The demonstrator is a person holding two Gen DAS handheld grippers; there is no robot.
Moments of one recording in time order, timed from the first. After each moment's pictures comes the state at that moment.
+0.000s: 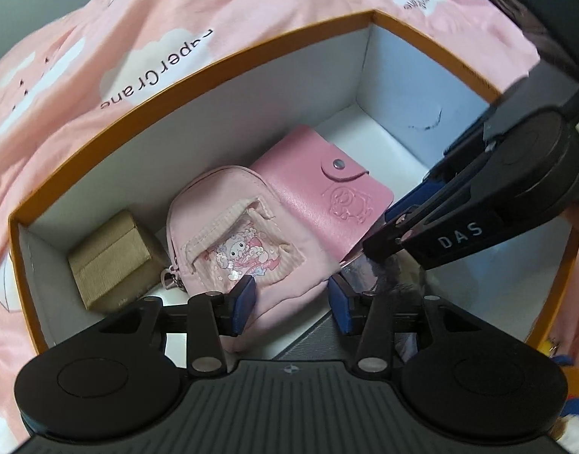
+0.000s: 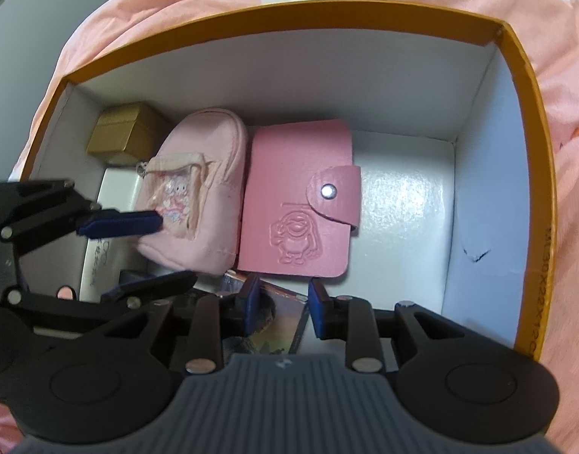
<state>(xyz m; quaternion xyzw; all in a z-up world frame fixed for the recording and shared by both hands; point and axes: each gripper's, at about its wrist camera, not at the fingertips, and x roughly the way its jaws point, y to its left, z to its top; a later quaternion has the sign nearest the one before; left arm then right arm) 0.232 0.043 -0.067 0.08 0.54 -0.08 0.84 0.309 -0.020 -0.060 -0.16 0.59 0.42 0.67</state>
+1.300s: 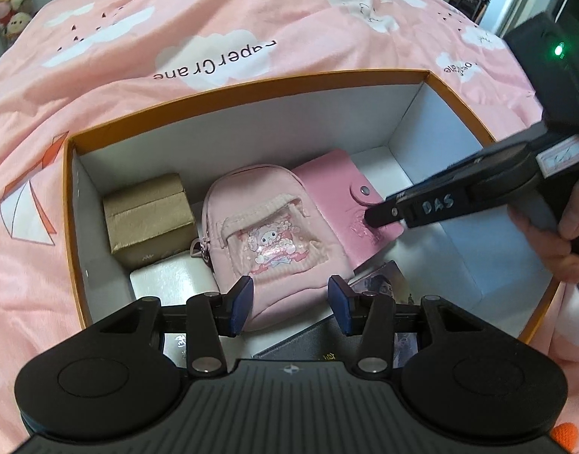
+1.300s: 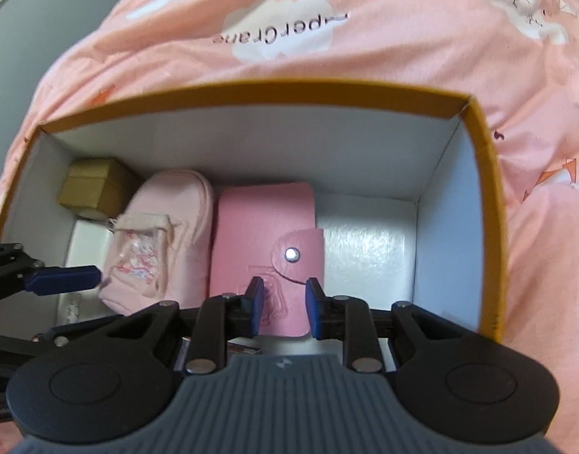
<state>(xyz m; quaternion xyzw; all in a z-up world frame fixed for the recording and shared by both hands) 0.214 0.083 -0.050 -0.05 0.51 -0.04 0.86 0.323 -0.016 -0.052 -0.16 0.54 0.38 0.73</state>
